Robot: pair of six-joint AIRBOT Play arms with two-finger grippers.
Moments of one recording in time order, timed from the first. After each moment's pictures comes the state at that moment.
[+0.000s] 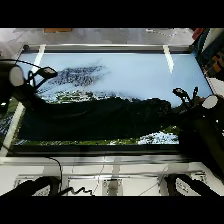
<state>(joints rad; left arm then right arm) -0.19 -1.22 1.49 1.82 -1.69 -1.09 -0.21 -1.13 0.96 -1.26 1.30 0.95</state>
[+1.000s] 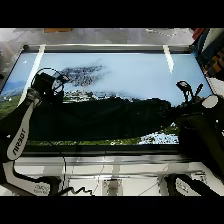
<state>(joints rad) -0.11 -1.64 1.50 2.10 -1.17 -1.21 -0.21 -1.13 0.95 -1.24 1.05 0.95</state>
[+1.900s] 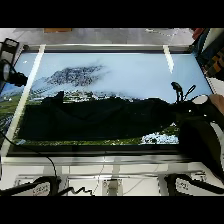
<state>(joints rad) 0.10 -1.35 1.56 2.07 -1.08 -1.40 -0.21 -1.29 0.96 -0.82 1.05 0.90</state>
